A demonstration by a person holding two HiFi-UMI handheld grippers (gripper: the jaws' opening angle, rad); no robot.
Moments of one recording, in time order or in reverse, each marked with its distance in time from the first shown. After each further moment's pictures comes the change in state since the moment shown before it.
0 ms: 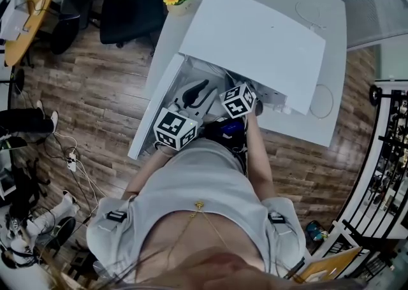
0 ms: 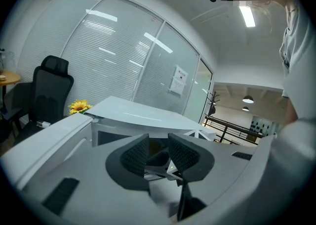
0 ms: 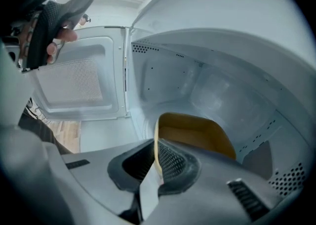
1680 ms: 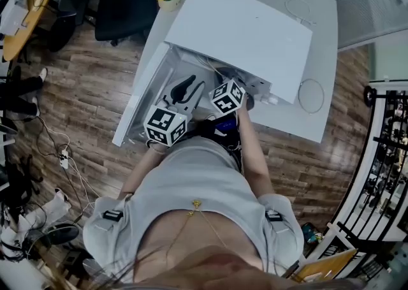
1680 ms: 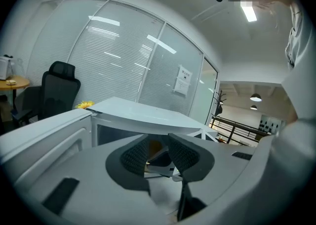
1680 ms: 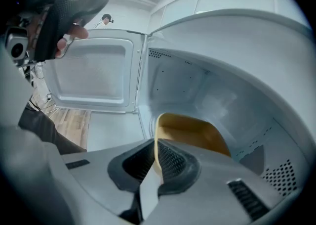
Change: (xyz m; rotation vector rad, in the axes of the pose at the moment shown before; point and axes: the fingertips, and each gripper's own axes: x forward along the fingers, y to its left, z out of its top) left arm -0.005 -0.023 -0.011 0.001 -0.017 0.088; right arm -0.019 0.010 -0.015 -0.115 -0.037 0.026
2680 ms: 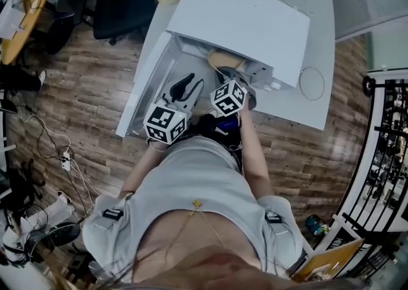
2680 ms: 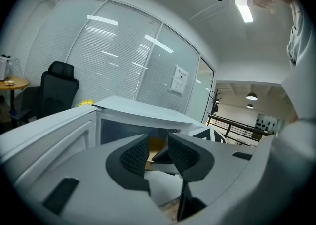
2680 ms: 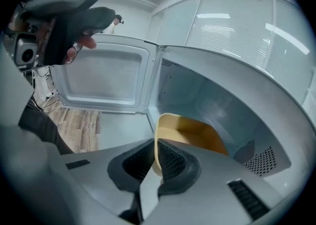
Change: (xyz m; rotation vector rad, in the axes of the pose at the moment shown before) left arm -0.032 -0.009 -0.014 0.011 0.008 -0.026; right arm -0.032 0.031 -0.002 -0.010 -0.006 -0.033
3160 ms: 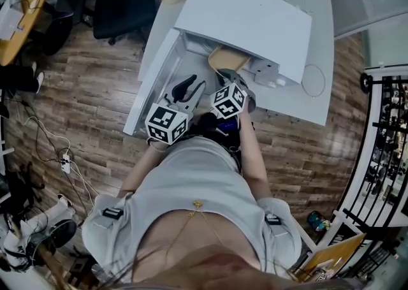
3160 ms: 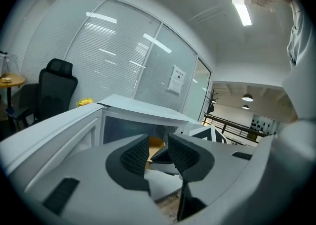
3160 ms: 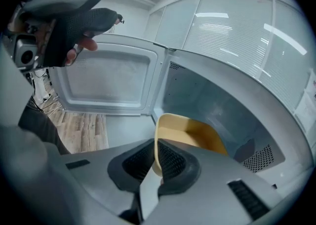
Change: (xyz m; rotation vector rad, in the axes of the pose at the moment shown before) left arm -0.024 0.004 -0.006 -0.004 0.012 -0.046; right arm -0.007 0.026 0.008 0.023 0.019 -0.028
